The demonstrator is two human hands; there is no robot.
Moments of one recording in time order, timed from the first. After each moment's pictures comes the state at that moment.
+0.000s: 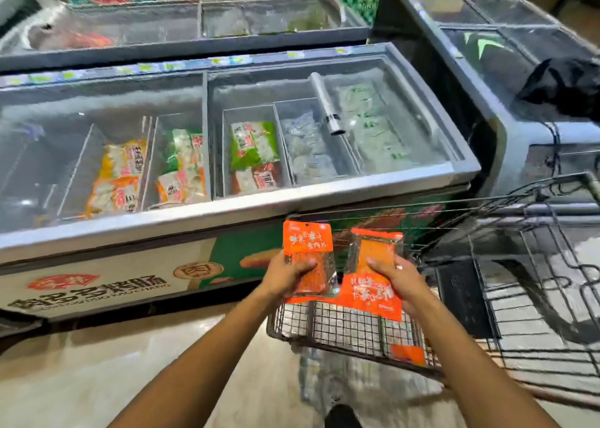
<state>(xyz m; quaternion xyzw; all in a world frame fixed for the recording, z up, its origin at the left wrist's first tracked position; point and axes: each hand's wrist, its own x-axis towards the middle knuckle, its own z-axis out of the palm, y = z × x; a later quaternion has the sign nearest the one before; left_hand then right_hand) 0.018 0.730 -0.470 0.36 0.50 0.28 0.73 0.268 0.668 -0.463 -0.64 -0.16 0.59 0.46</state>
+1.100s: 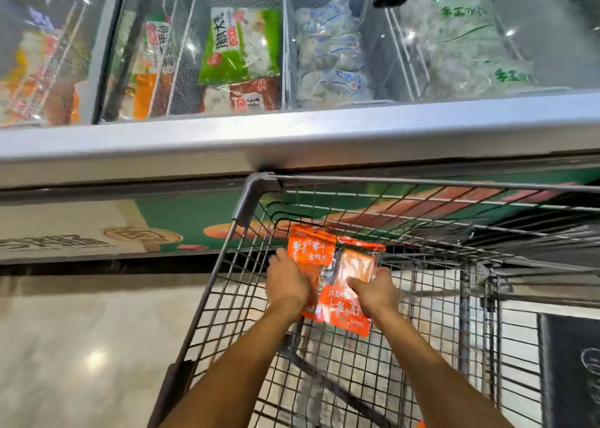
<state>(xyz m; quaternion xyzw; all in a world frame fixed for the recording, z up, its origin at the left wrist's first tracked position) 0.141 0.845 -0.800 0.48 0.80 0.02 0.36 0.304 0.824 -0.835 -0.84 -0.24 0.47 0.16</state>
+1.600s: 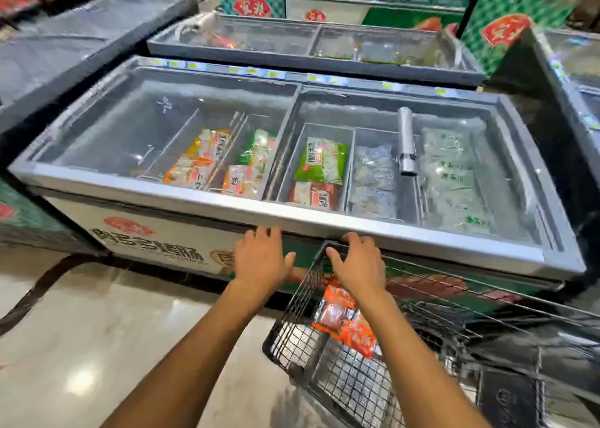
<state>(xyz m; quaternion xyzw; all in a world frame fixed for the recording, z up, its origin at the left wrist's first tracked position) 0.006 0.764 -0.400 0.63 0.77 -0.02 0.08 0.183 0.799 -0.432 -0.70 -0.66 0.23 0.11</state>
